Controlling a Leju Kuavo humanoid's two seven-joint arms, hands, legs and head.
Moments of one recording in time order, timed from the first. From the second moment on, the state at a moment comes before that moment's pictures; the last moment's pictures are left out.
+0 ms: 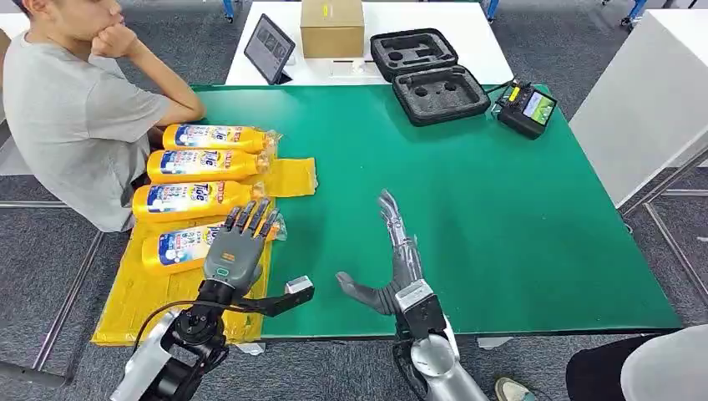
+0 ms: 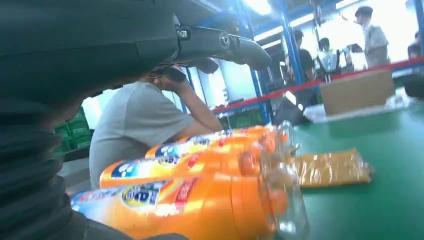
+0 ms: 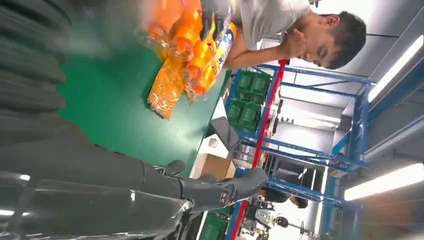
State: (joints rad) left arm -0.23 -0.01 -0.36 -1.32 -1.51 0.23 0.01; right arm -0.13 0.10 0.30 -1.34 0.12 -0.34 -0.70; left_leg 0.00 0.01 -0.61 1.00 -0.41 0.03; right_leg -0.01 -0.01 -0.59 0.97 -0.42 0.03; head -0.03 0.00
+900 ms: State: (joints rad) left arm -0.23 -0.09 -0.38 -1.29 -0.64 0.45 -0.52; right arm -0.06 0.05 0.38 -1.54 0.18 -0.59 -0.70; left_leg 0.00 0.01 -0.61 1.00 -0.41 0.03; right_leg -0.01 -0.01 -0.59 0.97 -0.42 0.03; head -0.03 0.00
